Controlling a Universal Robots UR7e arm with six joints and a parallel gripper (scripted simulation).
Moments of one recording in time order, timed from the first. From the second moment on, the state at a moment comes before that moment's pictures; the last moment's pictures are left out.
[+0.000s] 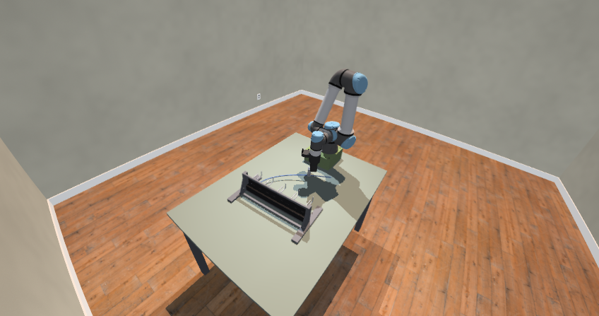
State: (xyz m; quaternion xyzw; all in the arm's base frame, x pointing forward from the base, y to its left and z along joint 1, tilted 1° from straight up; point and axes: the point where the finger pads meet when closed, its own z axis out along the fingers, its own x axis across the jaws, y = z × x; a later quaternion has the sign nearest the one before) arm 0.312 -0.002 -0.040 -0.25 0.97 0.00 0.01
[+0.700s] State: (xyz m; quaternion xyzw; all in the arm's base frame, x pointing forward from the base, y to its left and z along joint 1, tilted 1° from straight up) arm 0.316 -0.001 -0.035 -0.25 0.97 0.00 0.01
